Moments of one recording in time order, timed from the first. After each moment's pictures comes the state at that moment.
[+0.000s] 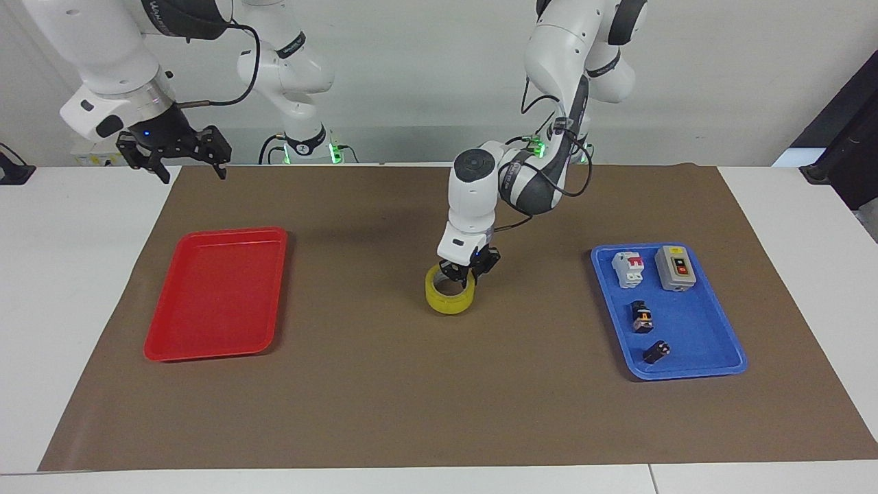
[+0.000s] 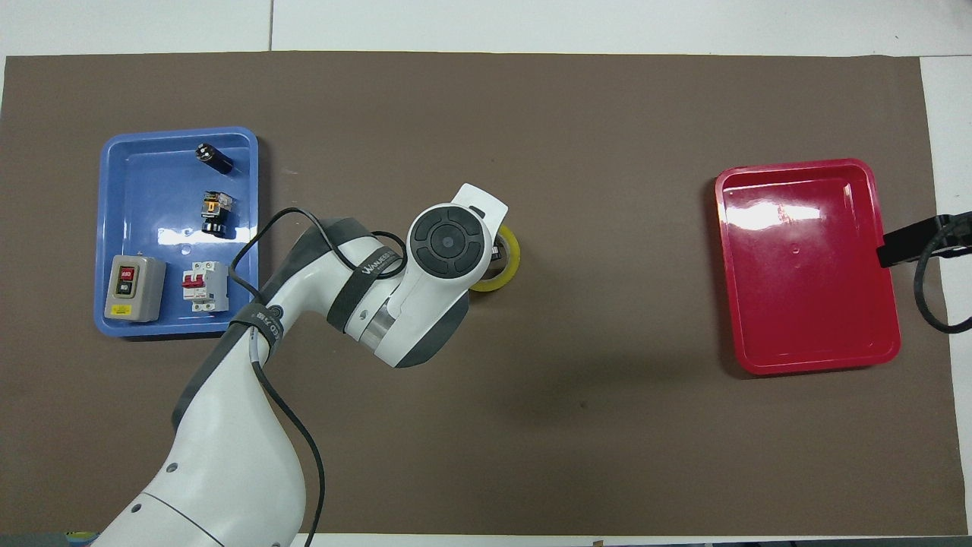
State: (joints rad) left arm -0.70 0.42 0.00 -1.79 0.10 2.26 -0.92; right arm -0.10 -0.04 0.05 -1.60 -0.03 1.47 -0.15
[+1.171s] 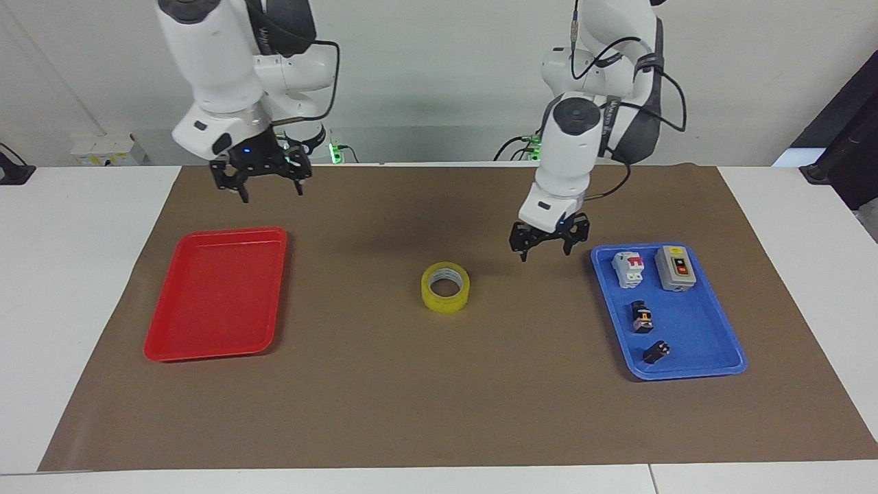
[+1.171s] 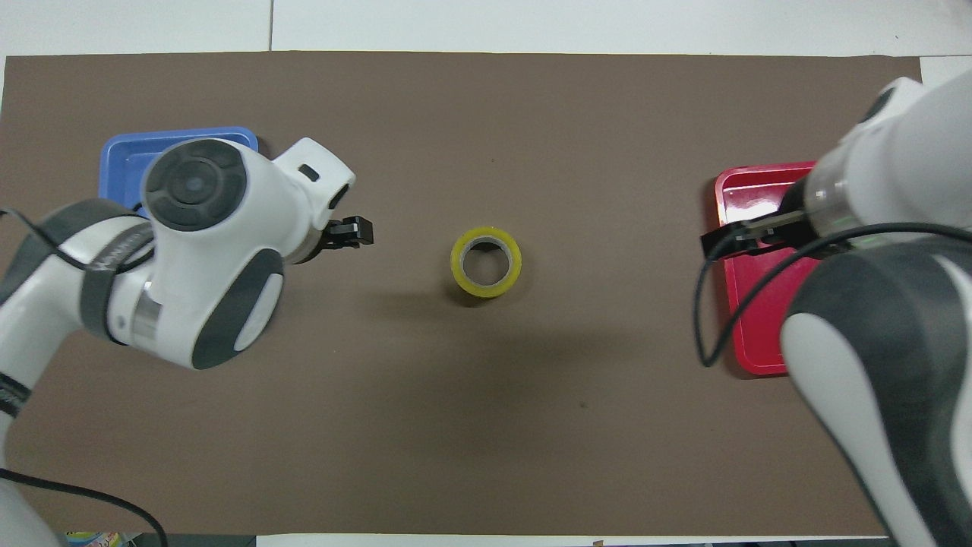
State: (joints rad) left arm -0.42 0.07 0.02 -1.90 0.04 2.03 -0.44; right arm 0.21 0.00 0.07 -1.69 -0.02 1.70 0.12
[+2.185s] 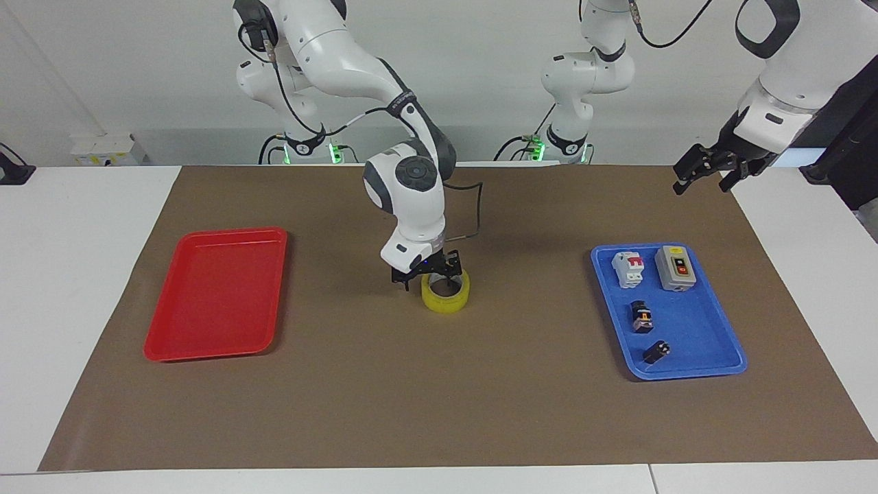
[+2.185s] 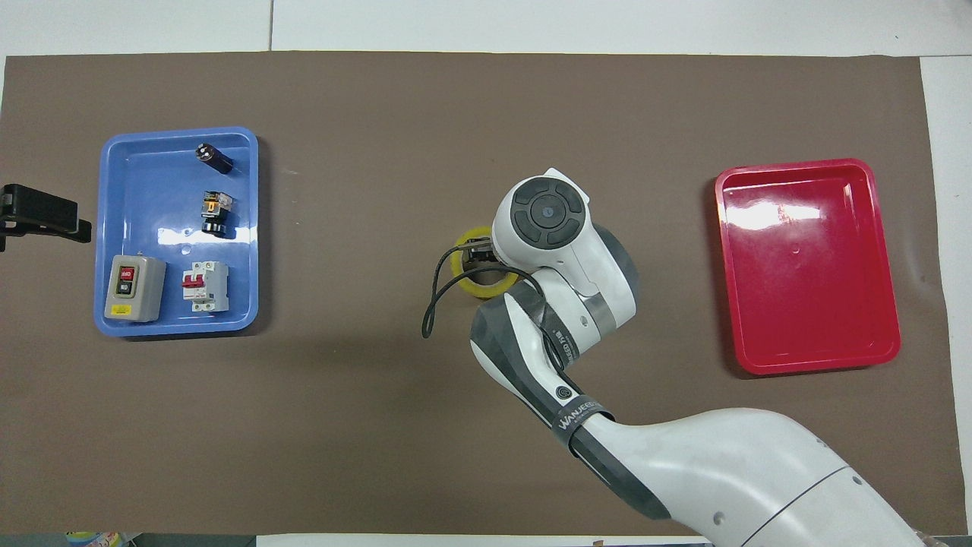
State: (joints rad) left arm -0.03 0.00 0.03 -1.57 -0.05 1.51 0.02; right arm 0.50 0.45 0.06 -1.75 -0.03 2.28 0.50
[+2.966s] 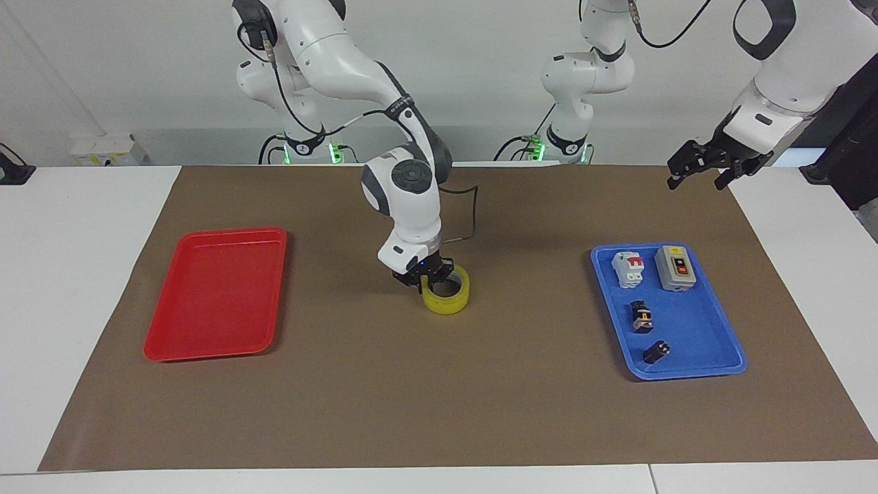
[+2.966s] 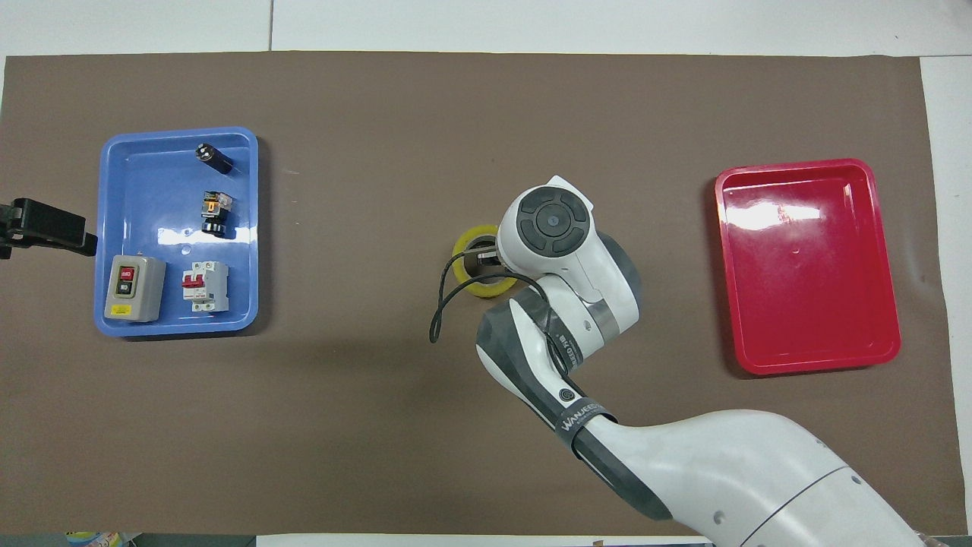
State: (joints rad) left arm -0.03 0.00 0.02 -1.58 -0.04 1.49 0.06; right arm 0.49 0.44 0.06 -1.77 -0.03 2.26 0.50
